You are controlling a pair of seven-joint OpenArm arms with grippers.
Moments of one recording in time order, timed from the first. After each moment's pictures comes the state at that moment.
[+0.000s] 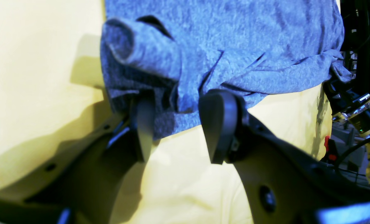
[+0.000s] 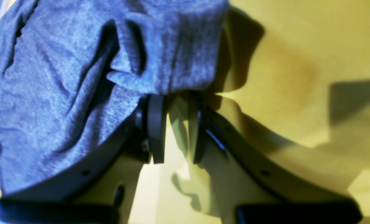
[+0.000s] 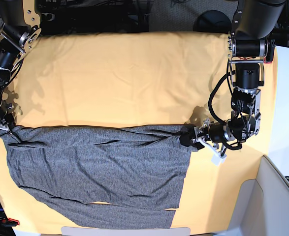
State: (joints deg) left arm -29.7 -14.6 -1.3 48.7 -54.2 -18.6 60.8; right arm 23.4 24.2 36.7 48.9 34.8 6.5 -42.4
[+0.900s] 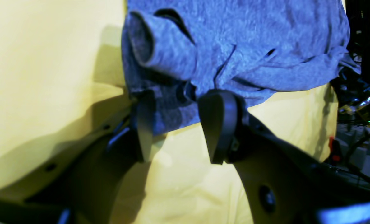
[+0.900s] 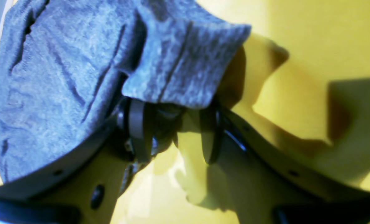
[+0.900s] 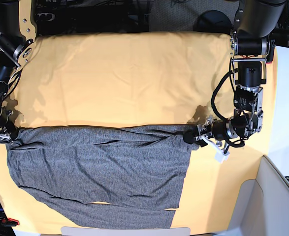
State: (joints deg) left arm -28.9 -15.7 -1.4 48.7 -54.4 -18.6 60.8; right arm 30.1 25.8 36.7 39.2 30.6 8.2 -41.5
